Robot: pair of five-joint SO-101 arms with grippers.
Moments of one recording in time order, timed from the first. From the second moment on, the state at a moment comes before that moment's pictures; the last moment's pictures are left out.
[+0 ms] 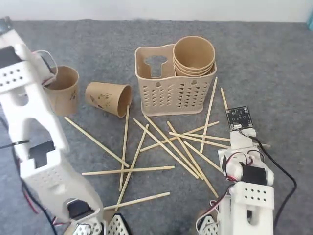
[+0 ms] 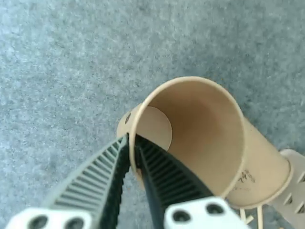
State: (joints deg) left arm -30.0 22.2 -37.1 98.4 17.0; right arm 4.8 -66.9 79.0 56.2 17.0
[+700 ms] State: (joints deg) left arm -17.9 5.6 -38.8 98.7 23.3; right arm 4.8 -66.9 79.0 56.2 17.0
